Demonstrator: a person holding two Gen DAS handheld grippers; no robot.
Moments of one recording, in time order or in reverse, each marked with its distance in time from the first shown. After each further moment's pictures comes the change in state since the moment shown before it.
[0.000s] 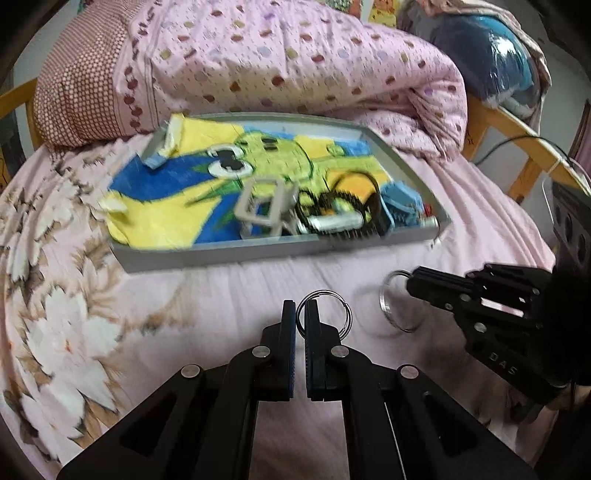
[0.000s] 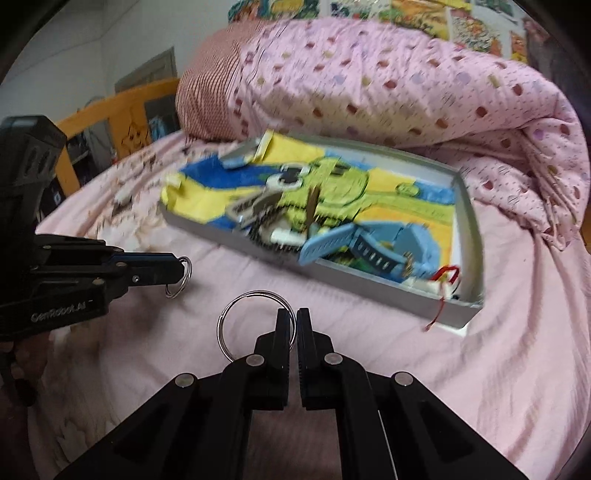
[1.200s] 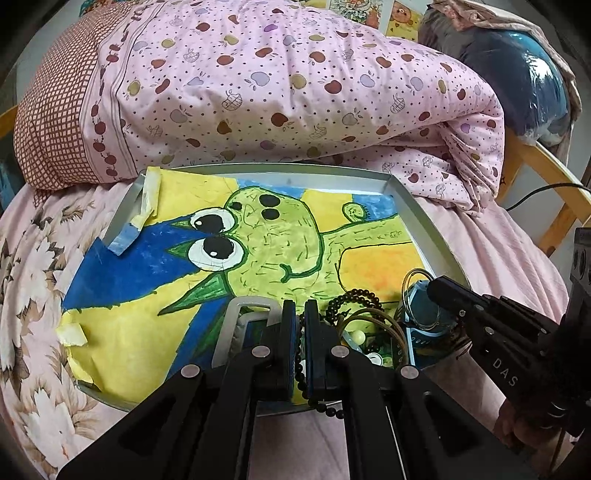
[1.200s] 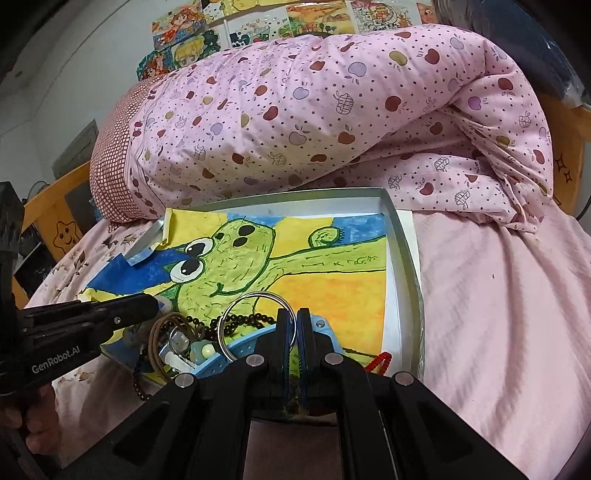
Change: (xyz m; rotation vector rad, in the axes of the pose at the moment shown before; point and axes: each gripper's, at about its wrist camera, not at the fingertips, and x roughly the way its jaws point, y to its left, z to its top) left arm 0.059 -0.003 0.086 -0.045 -0.045 0.052; right arm 0.034 -0.084 0.047 0.276 -0.117 -0.119
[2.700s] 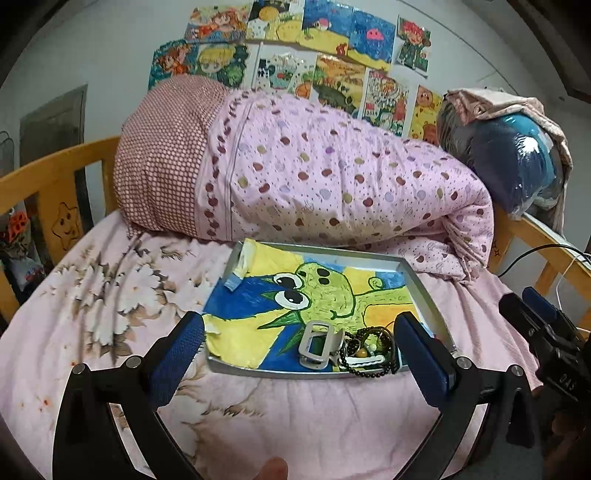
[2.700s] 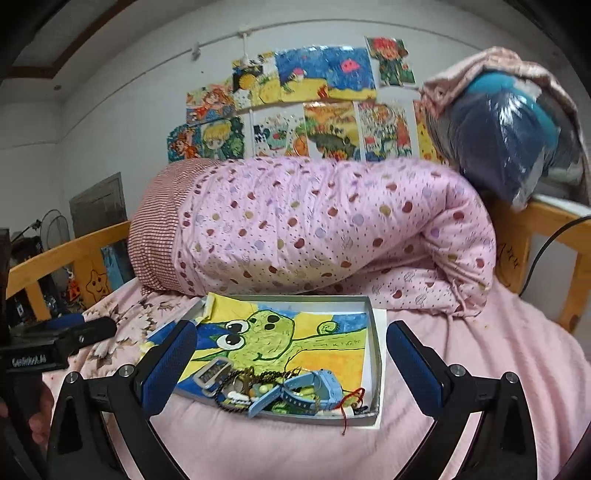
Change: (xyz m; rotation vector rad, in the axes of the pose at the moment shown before) left arm -0.156 0.018 -0.035 -0.068 -0.307 0.124; right arm -0.150 0.051 0.000 -0.094 -0.353 -0.040
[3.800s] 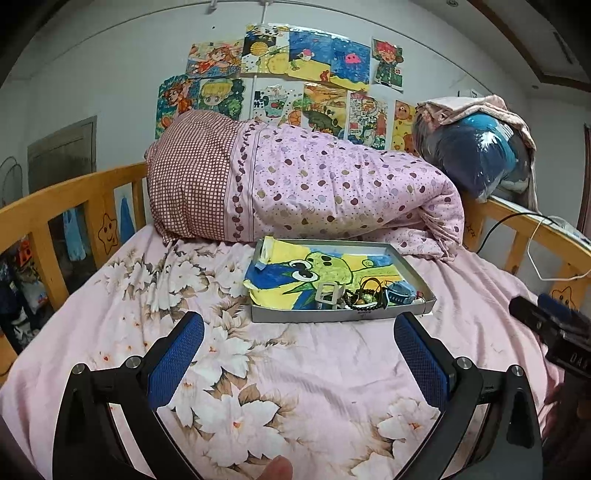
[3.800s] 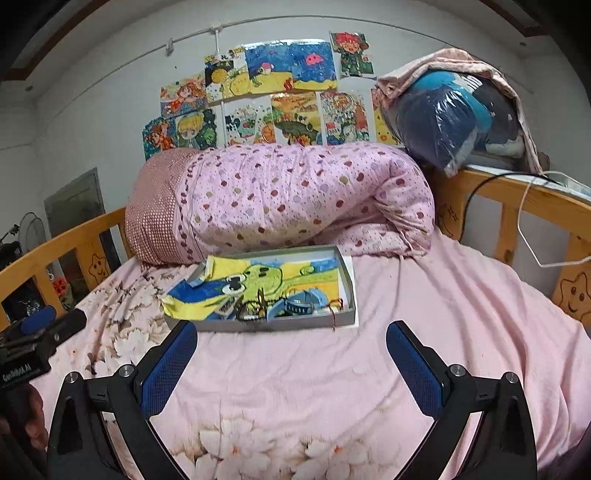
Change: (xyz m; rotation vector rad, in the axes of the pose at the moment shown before) left arm -0.122 0.013 -0.071 0.078 -0.079 -0.004; right arm -0.119 0.053 -0.050 0.094 0.084 -0.161
